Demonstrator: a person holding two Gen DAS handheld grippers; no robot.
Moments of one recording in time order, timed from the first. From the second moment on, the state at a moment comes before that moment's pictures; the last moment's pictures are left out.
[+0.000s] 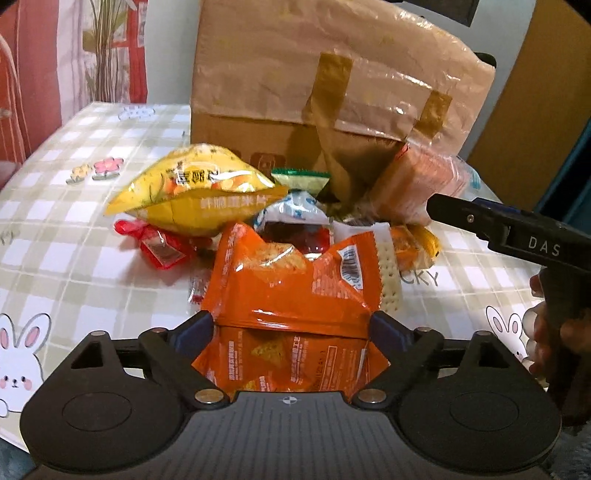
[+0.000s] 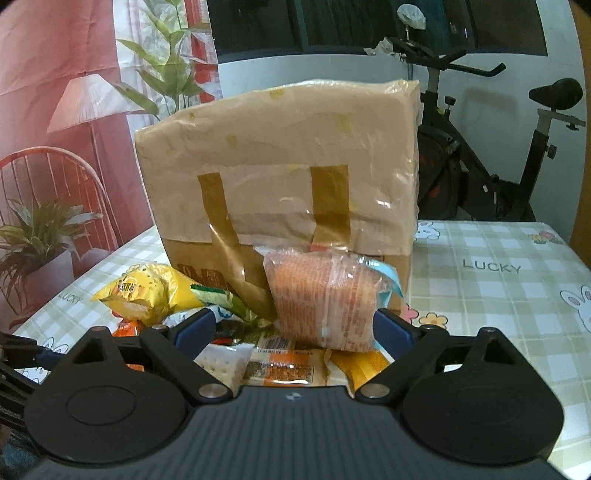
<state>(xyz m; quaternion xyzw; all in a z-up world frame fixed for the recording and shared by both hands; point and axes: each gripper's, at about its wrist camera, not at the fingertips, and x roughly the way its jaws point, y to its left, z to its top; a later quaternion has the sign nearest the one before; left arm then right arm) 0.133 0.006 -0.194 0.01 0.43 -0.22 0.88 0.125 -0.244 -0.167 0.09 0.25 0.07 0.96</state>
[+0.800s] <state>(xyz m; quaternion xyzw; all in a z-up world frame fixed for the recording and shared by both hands) 0.126 0.019 -0.168 -0.03 0.37 -0.24 0.90 0.127 -0.237 -0.178 0.08 0.27 0.08 0.96</state>
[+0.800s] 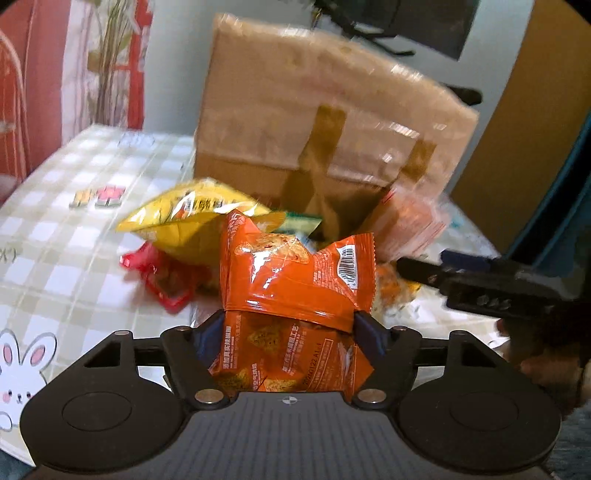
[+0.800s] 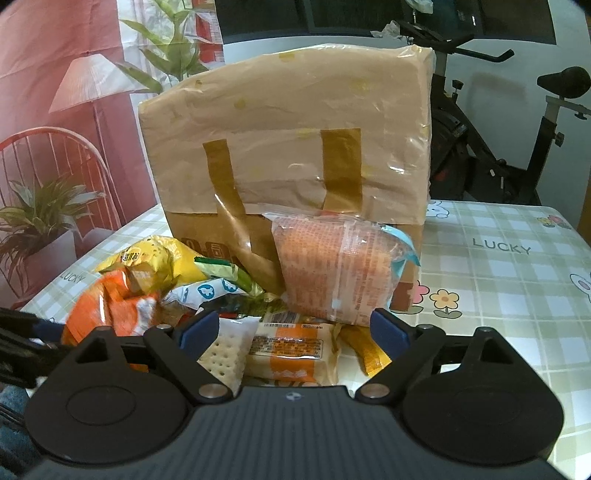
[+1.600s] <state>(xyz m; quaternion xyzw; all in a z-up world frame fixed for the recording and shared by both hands) 0.122 0.026 -0.134 -0.03 0.29 -0.21 0.93 0.129 -0.220 -0.180 0.07 0.29 0.11 0.95</state>
